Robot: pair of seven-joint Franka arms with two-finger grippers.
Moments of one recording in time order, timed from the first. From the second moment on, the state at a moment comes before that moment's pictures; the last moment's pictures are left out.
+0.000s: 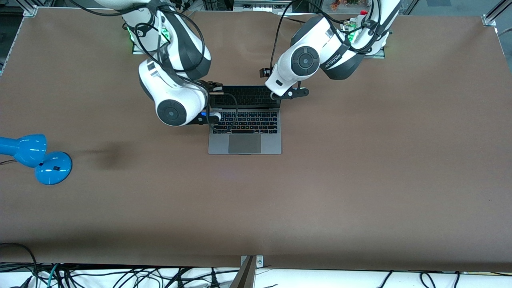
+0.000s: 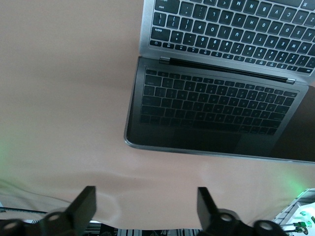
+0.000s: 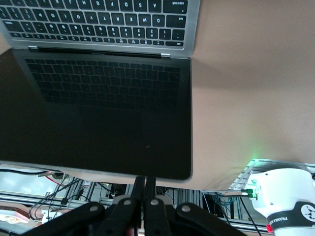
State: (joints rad) left arm -0.17 0.31 -0.62 -1.90 -0.31 1.87 -0.86; right arm 0.50 0.46 0.05 -1.59 0.39 1.44 0.43
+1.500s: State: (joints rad) left arm -0.18 0.44 -0.59 -1.78 -0.20 1.95 -0.86; right arm 0.50 0.50 0.03 -1.51 0.39 1.45 0.41
